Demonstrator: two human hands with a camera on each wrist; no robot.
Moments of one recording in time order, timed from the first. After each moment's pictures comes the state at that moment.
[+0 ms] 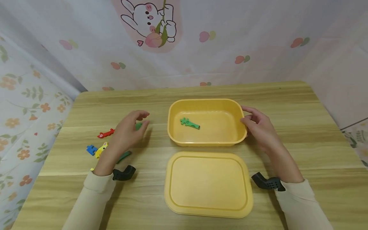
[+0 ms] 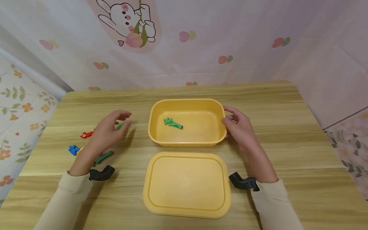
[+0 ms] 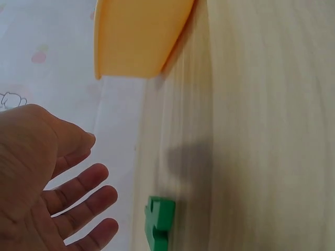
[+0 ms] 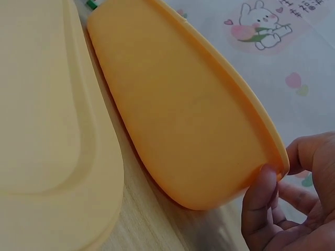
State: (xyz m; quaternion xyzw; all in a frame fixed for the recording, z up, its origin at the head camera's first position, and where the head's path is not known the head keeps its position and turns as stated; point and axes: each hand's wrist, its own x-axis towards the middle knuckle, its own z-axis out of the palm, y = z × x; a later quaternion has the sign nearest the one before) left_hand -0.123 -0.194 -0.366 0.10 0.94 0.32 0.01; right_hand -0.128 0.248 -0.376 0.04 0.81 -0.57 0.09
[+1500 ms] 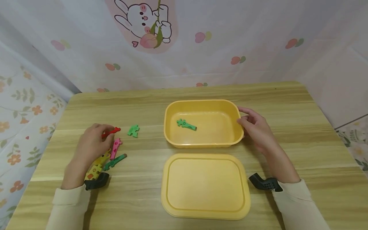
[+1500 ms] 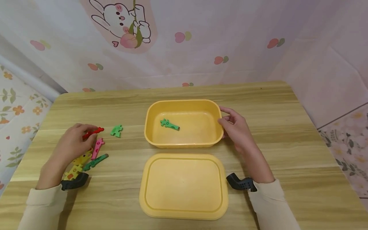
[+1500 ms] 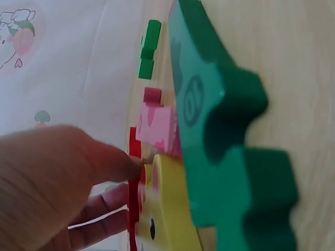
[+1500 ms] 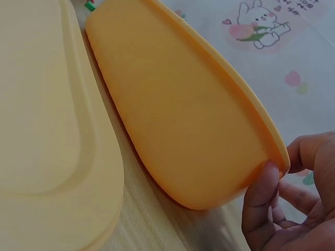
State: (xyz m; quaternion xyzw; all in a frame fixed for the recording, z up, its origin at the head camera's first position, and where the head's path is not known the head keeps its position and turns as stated) left_hand -0.102 -0.282 -0.381 0.05 0.98 0.20 0.00; right_hand -0.127 0.248 -0.375 0.05 0.79 -0.60 0.10
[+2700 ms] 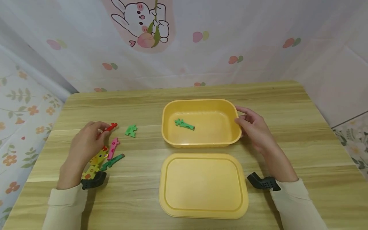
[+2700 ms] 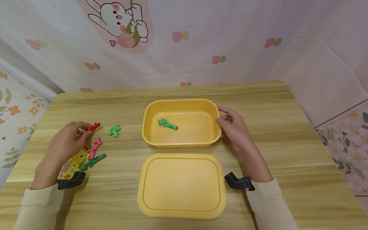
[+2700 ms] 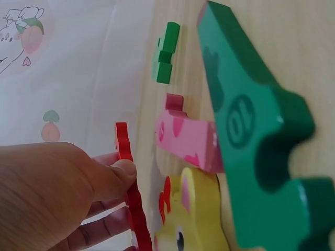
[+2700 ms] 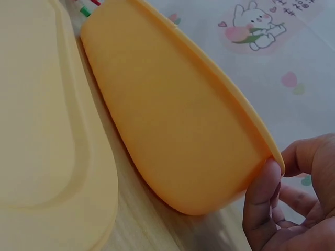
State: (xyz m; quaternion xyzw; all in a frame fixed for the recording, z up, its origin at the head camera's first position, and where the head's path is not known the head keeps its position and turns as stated) left_hand -0.105 -0.280 -0.373 0.03 0.98 0.19 0.00; right_hand -0.126 0.249 -0.374 0.06 0.76 -0.63 0.11
